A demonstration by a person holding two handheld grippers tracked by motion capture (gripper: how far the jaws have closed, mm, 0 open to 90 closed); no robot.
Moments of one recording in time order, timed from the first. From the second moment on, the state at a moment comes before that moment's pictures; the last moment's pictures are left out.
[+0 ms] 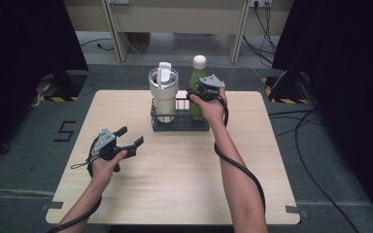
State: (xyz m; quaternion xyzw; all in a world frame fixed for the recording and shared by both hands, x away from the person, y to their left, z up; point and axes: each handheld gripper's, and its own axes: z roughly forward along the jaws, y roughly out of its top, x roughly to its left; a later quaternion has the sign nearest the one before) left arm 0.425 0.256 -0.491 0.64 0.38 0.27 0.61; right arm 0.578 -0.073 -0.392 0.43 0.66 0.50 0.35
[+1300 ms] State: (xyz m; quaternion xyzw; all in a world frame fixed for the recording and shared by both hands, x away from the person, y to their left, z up) left arm 0.425 0.257 -0.491 0.64 0.38 0.27 0.61; right arm 0.569 -0.077 -0.396 0.43 0.66 0.51 0.35
